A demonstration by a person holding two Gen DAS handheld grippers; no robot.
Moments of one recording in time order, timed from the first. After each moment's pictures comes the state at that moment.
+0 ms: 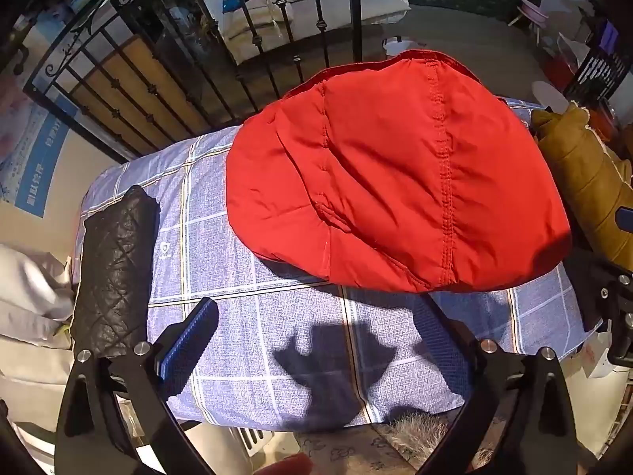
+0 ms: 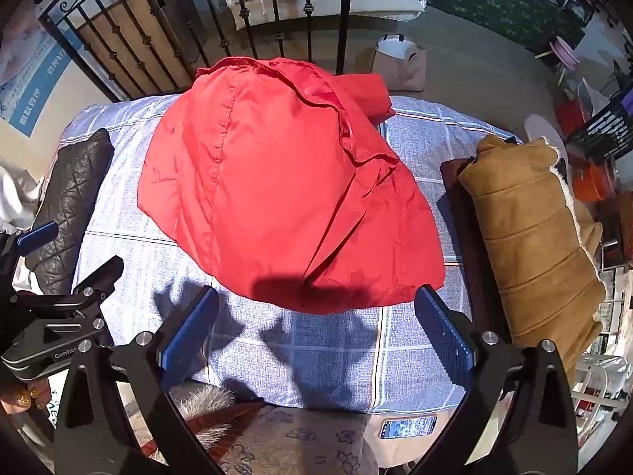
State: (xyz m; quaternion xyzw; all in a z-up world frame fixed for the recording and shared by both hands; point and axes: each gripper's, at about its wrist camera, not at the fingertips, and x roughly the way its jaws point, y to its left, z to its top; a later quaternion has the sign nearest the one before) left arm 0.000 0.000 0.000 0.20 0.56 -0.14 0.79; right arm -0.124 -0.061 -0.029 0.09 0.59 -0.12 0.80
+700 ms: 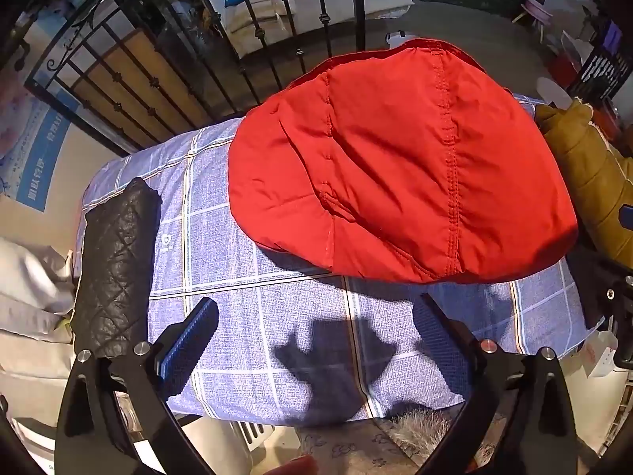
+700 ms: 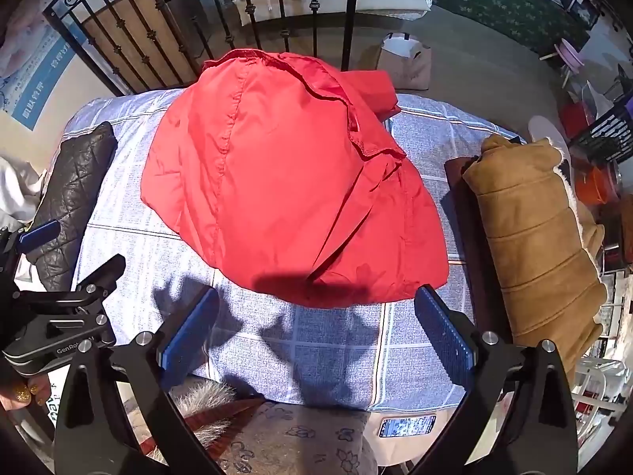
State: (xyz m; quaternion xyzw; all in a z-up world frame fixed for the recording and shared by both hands) left arm -0.006 0.004 -0.005 0.20 0.58 -0.14 0.78; right arm -0.125 -0.055 -0.034 0.09 0.59 -0.11 0.79
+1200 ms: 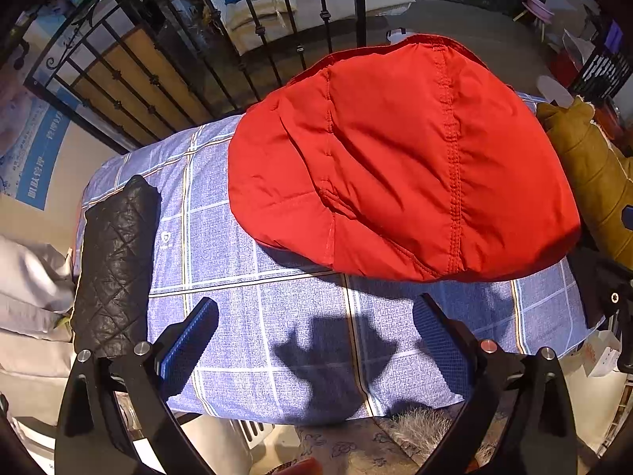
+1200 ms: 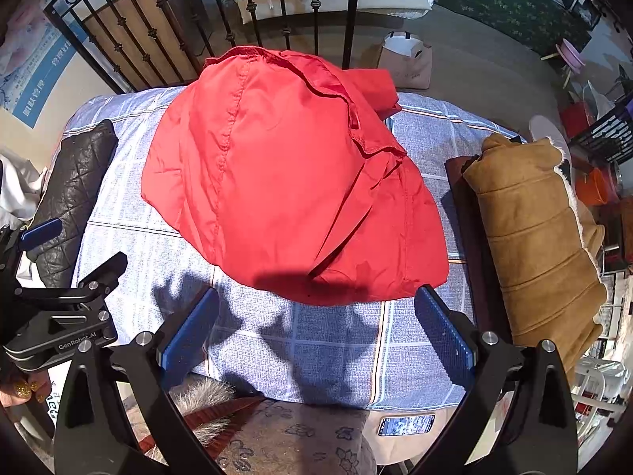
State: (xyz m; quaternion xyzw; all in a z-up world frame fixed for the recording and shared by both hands) left arm -0.005 0.004 -0.009 0.20 0.58 -0.14 0.78; right arm -0.126 -0.055 -0.034 0.09 0.59 -0.10 0.79
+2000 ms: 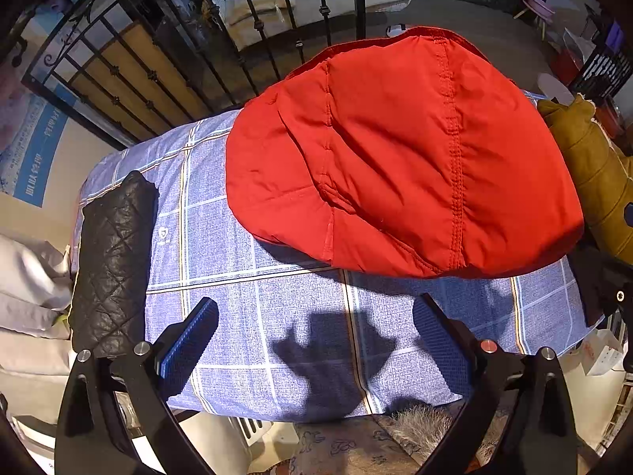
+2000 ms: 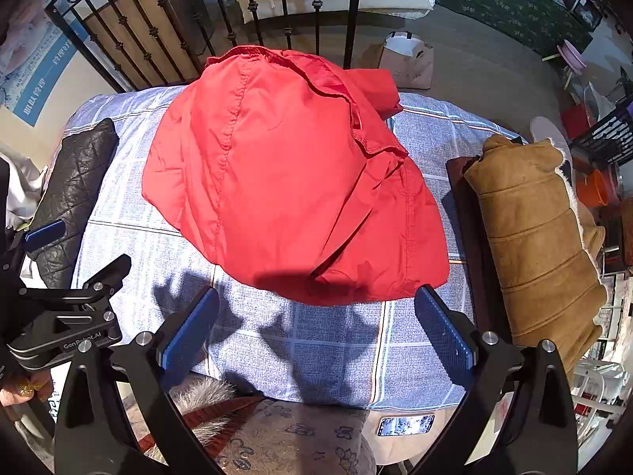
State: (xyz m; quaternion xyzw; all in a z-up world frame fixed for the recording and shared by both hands) left arm -0.005 0.007 -0.012 0.20 0.59 -0.14 0.77; right arm -0.125 -0.054 -0.034 0.09 0.59 -0.10 0.79
